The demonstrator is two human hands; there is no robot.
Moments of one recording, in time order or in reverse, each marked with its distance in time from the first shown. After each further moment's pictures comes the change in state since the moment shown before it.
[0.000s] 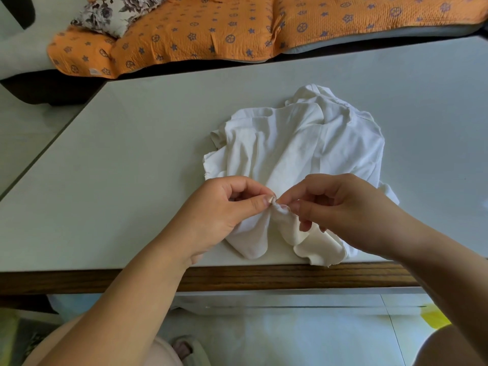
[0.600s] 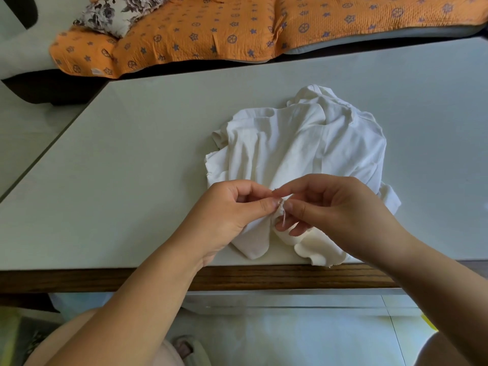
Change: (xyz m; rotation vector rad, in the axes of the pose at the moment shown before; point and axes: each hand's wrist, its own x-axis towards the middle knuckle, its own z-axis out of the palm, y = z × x) left_hand 0.002 -0.004 0.010 -0.056 0.039 -0.020; right_hand 0.000 0.002 0.014 0.241 0.079 -0.035
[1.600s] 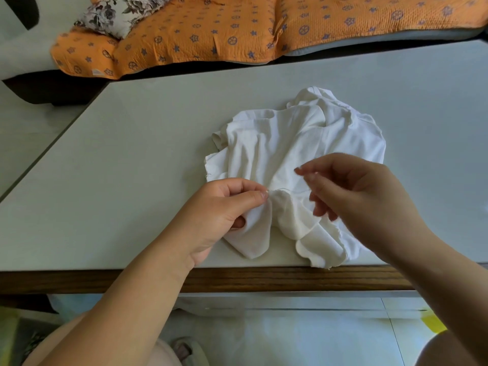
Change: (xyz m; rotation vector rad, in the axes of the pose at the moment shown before) left_hand 0.001 0.005 -0.008 -0.073 0.028 -0.092; right_hand -0.004 -0.013 -0.010 -0.139 0.268 -0.048
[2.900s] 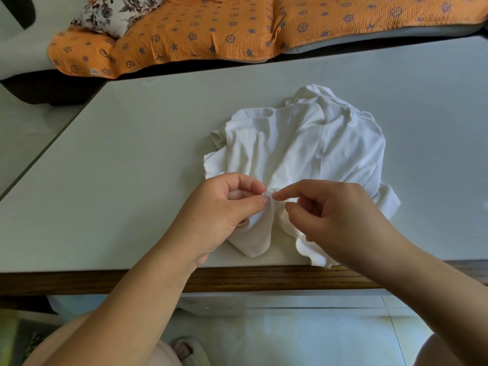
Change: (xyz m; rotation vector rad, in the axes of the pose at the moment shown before) left_hand -0.006 0.004 0.004 0.067 0.053 0.054; right_hand -0.005 0.009 0.017 -0.303 -0.166 -0.070
